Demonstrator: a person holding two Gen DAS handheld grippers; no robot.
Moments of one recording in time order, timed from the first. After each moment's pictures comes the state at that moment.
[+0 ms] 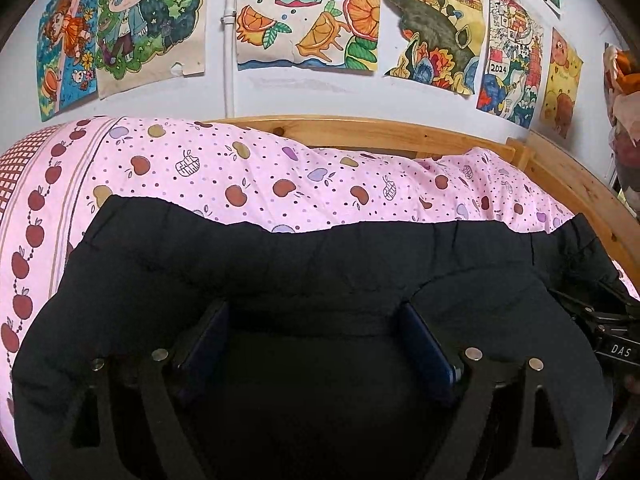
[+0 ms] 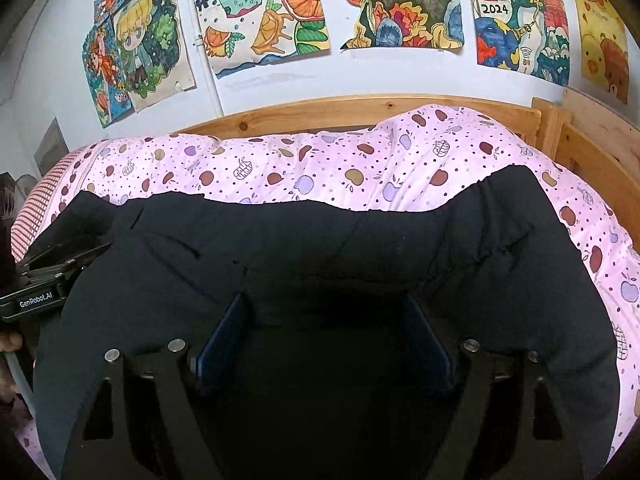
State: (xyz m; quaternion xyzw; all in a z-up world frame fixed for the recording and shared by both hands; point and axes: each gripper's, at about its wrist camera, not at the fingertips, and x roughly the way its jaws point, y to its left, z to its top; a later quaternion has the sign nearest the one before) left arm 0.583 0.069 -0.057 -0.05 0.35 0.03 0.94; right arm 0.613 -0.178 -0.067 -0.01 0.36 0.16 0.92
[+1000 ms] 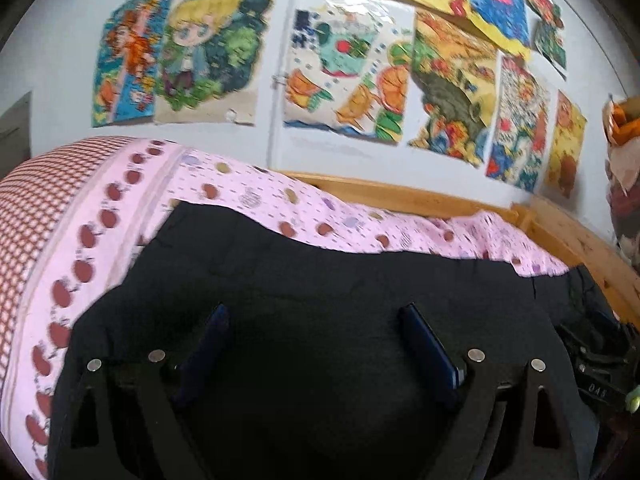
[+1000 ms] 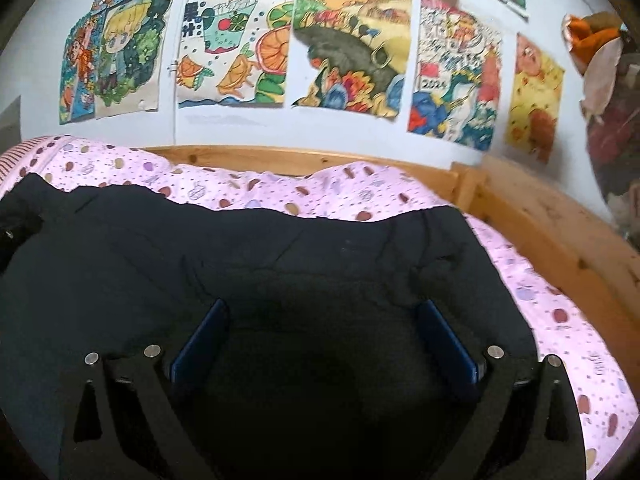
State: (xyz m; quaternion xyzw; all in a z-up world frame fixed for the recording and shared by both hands) left arm 0.518 0.096 -0.040 -0.09 0.23 0.08 0.97; right arm 0.553 -0.178 -0.044 -0.10 0.24 0.00 0.97
